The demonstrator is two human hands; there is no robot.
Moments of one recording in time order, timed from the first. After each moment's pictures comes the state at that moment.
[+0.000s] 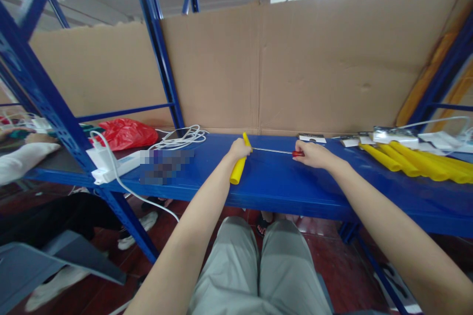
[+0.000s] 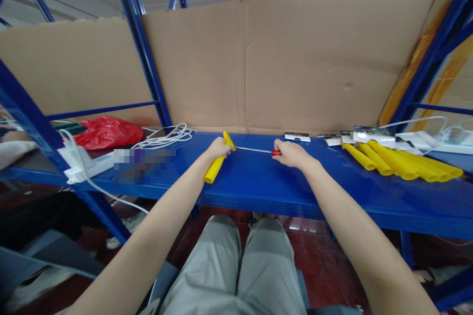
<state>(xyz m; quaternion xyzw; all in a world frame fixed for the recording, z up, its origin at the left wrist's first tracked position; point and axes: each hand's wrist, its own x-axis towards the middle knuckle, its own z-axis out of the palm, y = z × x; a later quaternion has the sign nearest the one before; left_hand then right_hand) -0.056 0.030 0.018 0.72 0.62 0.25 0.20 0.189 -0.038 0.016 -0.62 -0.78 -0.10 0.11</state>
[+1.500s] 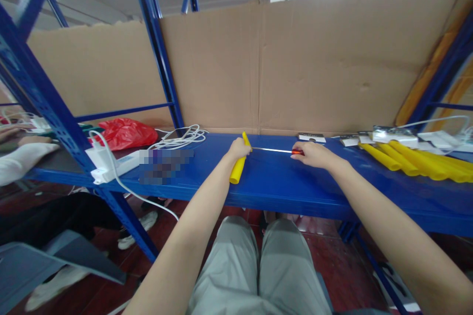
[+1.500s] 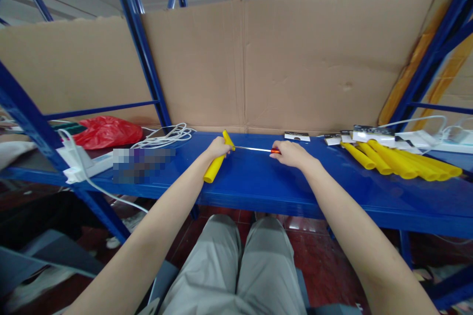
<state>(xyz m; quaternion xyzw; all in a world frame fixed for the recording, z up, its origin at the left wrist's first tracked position) -0.055 0.025 0.022 0.71 0.62 0.25 0.20 0.189 -0.039 0.017 -0.60 -0.78 -0.09 0.11</state>
